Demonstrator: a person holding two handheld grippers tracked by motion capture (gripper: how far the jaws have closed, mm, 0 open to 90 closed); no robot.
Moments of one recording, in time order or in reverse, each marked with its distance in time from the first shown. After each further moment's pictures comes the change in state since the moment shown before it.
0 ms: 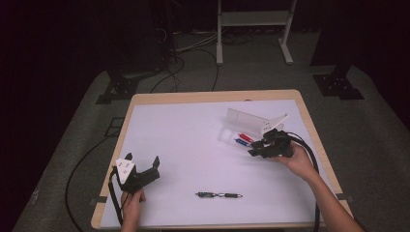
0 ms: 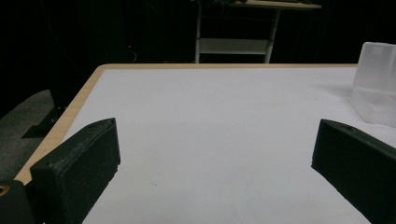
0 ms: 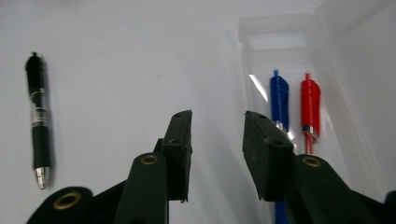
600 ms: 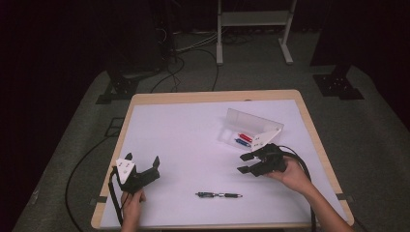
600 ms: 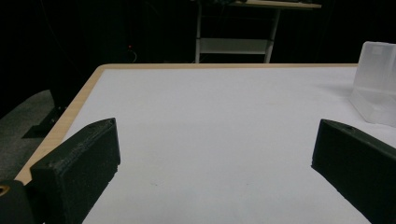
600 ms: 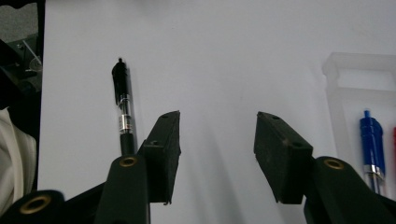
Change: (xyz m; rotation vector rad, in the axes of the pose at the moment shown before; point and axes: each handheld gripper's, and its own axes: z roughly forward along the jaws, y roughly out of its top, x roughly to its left) left arm 0.000 0.000 0.000 0.000 0.001 0.003; right arm 0.061 0.009 0.003 -0.031 0.089 -0.116
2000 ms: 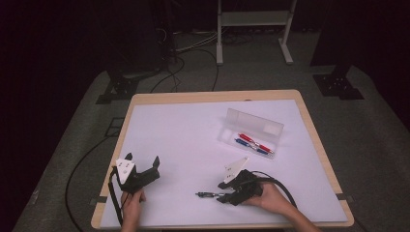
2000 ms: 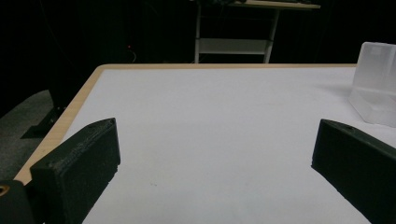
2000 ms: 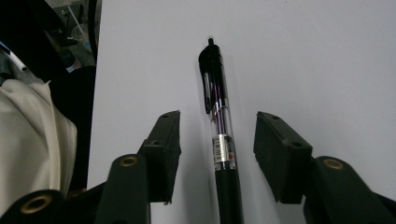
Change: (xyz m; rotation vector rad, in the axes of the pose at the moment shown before) left arm 0.000 0.000 0.000 -0.001 -0.003 -0.002; right arm 0.064 -0.001 0.074 0.078 0.143 -0.097
